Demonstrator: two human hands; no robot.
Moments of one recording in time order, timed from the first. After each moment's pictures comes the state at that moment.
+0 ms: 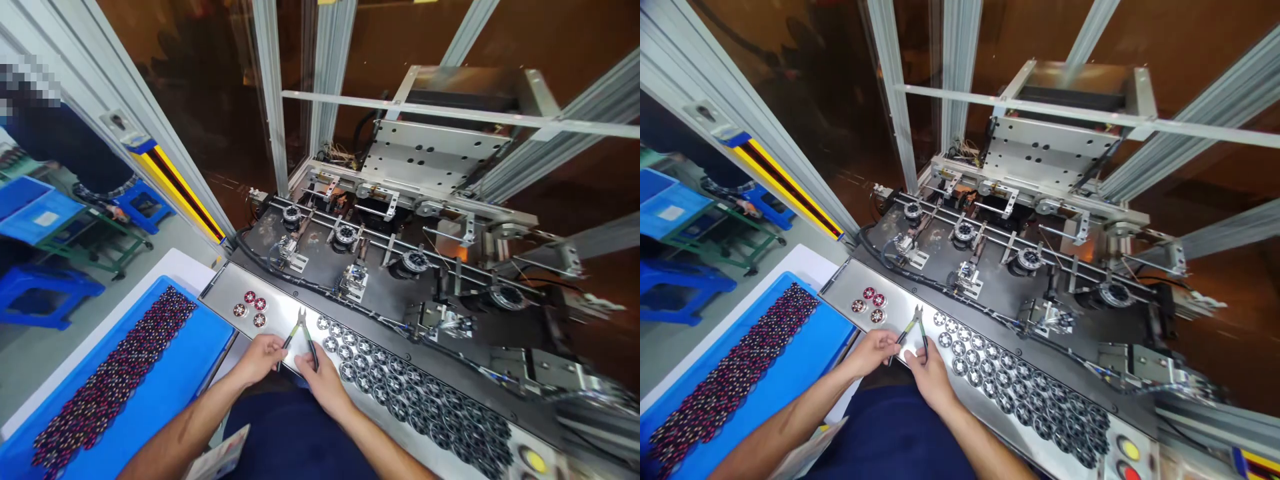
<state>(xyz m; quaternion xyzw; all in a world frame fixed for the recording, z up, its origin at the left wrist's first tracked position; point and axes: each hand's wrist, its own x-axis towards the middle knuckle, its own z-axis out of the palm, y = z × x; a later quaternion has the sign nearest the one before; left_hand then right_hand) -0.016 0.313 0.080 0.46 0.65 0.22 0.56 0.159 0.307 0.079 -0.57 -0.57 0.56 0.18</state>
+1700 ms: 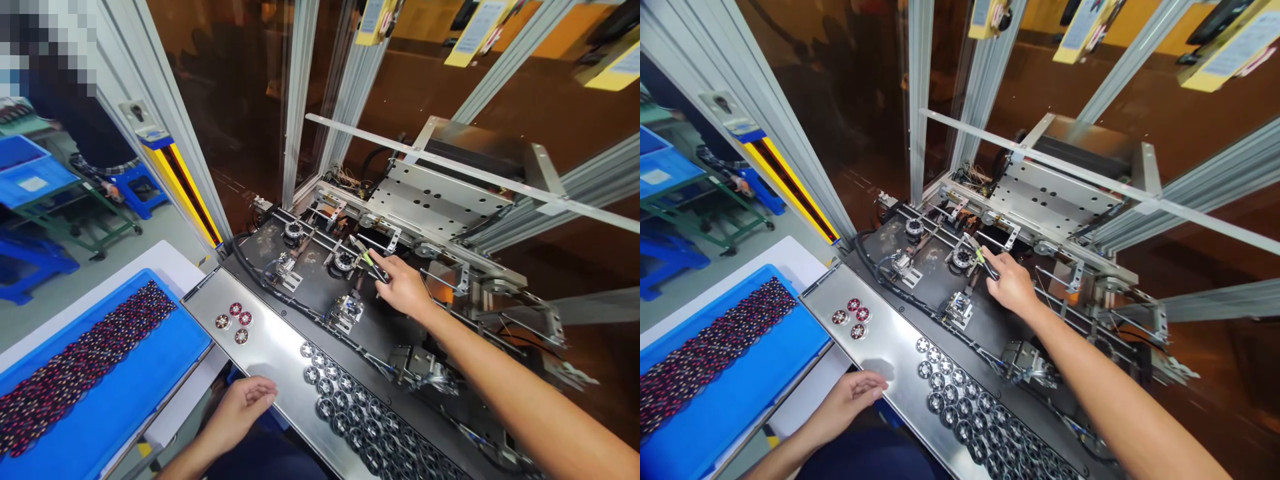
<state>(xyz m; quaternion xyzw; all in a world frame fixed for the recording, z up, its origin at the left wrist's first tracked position) 0.009 0.274 0.074 0.33 0.61 0.34 0.64 0.290 0.565 0.167 -0.48 -0.88 -0.01 -0.04</state>
